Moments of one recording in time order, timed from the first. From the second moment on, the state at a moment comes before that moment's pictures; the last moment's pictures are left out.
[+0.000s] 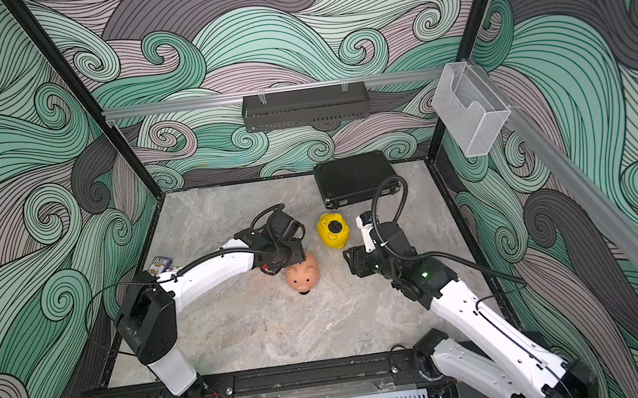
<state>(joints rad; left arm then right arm) -0.78 1.76 1.34 -0.72 -0.12 -0.87 0.54 0.88 0.78 -0.57 -0.03 0.34</state>
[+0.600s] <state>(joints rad) -0.78 1.41 1.22 -0.75 -0.08 -0.72 0.54 0.89 0.78 -0.55 -0.05 0.34</state>
